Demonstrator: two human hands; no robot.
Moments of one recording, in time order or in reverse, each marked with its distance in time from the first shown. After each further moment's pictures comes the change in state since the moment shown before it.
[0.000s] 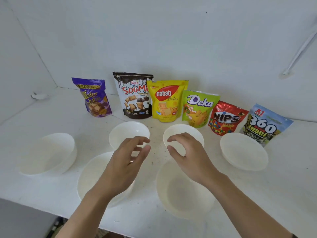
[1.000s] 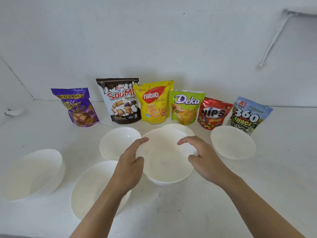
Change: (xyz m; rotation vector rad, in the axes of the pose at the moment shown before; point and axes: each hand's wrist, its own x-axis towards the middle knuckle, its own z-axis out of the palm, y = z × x) left_hand 0.030 -0.015 0.016 -0.058 -0.082 -0.110; right_hand -0.020 0.006 -0.026 0.167 -0.049 0.278
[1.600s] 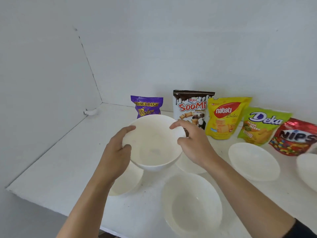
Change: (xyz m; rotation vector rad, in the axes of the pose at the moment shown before) left_hand -0.003 -0.058 -0.256 -0.025 0.347 -0.015; right_hand 0.099 -0.200 0.181 0.064 0.044 -0.214
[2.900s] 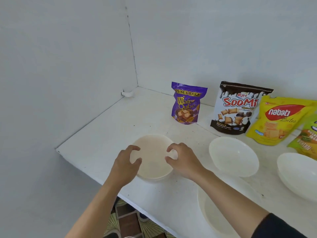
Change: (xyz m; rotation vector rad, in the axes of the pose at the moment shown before) left_hand -0.030 -0.110 -0.054 0.327 0.026 -0.339; right_hand 0.002 0.029 0.150 -0.287 -0.429 0.062
